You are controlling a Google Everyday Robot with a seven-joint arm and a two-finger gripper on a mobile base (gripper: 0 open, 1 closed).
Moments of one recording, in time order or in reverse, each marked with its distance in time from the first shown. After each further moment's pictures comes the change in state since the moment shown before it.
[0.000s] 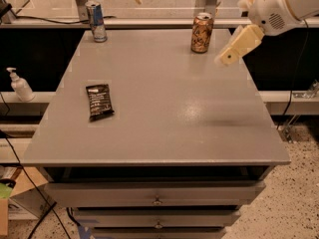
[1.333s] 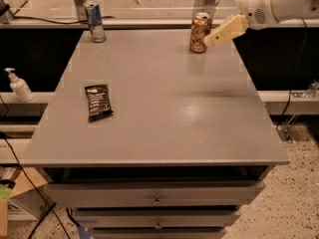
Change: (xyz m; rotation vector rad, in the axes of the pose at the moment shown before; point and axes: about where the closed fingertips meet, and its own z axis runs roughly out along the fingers) arm -0.003 -0.082 0.055 0.057 -0.193 0.174
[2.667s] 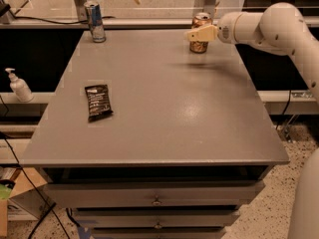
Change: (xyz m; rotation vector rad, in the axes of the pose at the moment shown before) arm 0.026 -0.077 0.107 0.214 -0.228 0.257
